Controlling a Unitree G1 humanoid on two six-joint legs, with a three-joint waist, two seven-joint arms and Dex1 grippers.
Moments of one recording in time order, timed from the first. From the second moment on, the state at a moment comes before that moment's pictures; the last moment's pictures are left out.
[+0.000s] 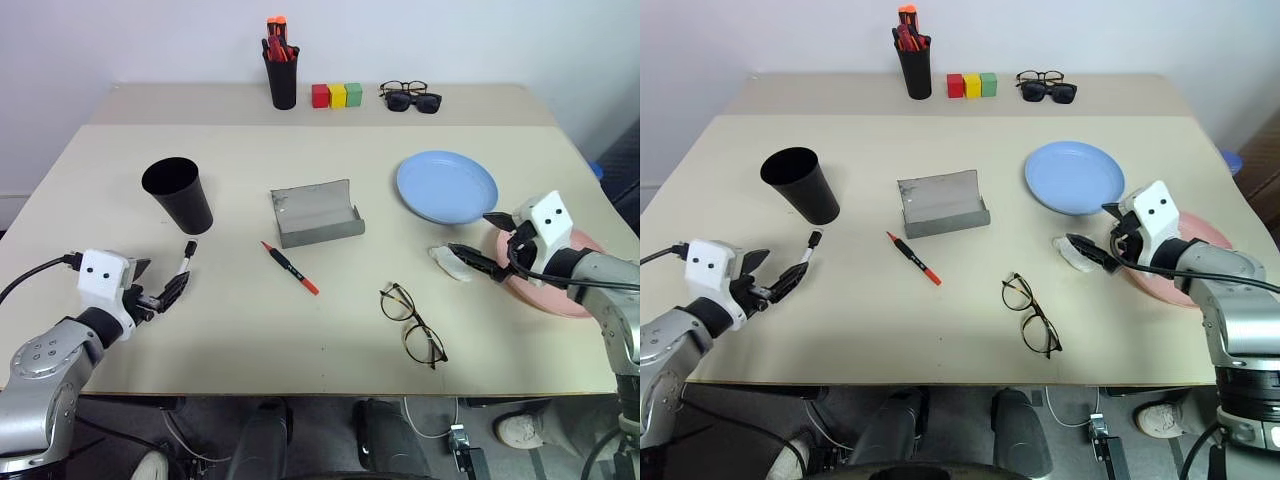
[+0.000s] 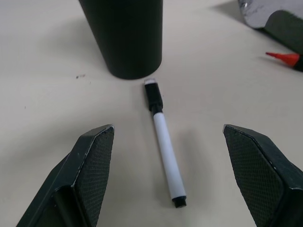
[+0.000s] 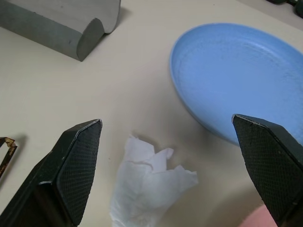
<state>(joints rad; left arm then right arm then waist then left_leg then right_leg) 0.14 0.60 0.41 -0.40 -0.41 0.56 -0.48 -0.22 -0.80 -0.24 -0.15 0.36 0.52 0.78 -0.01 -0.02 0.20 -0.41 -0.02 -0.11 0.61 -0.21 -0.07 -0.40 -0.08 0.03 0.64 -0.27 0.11</state>
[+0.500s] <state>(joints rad) -0.19 0.54 0.31 -0.35 -0.36 0.93 -0.22 -0.36 -0.53 0.09 -0.32 0.36 0.52 0.75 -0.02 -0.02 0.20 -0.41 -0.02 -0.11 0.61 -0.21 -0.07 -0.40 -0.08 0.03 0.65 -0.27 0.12</state>
